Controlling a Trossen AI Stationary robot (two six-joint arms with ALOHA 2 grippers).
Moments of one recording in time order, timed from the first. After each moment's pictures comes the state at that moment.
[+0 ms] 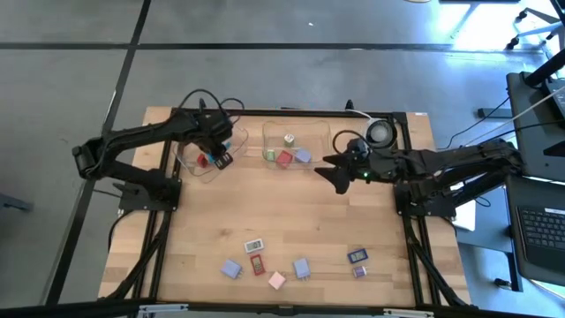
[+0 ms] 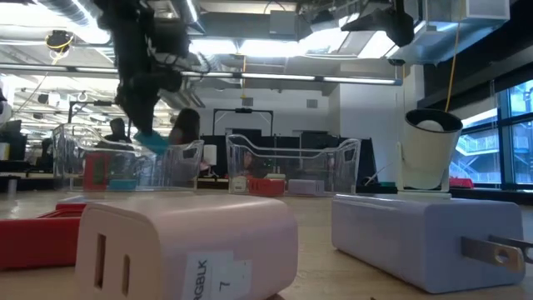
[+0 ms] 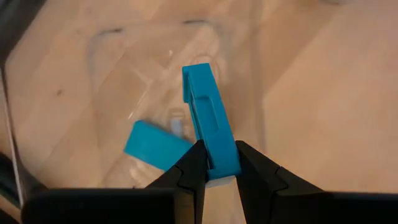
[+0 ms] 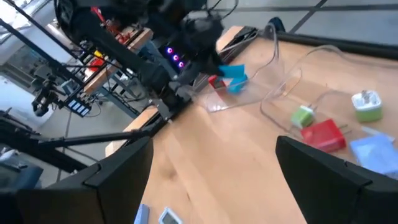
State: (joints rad) left arm 0.56 1.26 0.91 -0.93 -0.07 -0.14; right arm 0.19 1.08 0.92 -0.21 0.40 0.80
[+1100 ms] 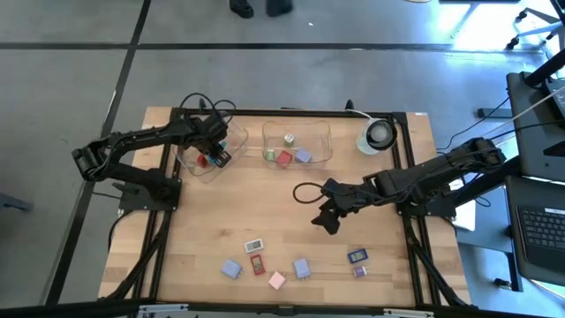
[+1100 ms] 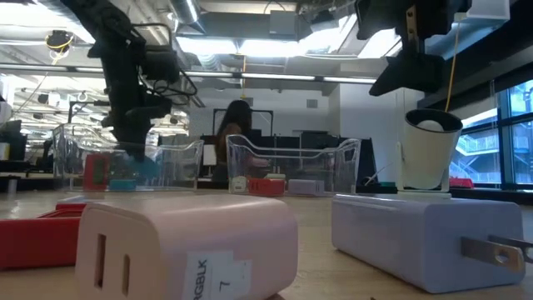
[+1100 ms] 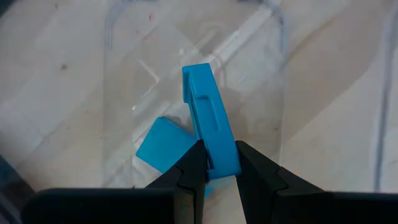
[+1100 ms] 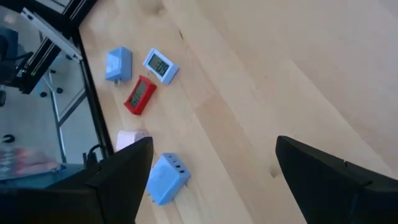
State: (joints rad) left arm 0.67 1.26 0.72 -0.71 -0.09 -0.16; right arm 0.32 1.35 0.92 -0.37 0.06 0.96
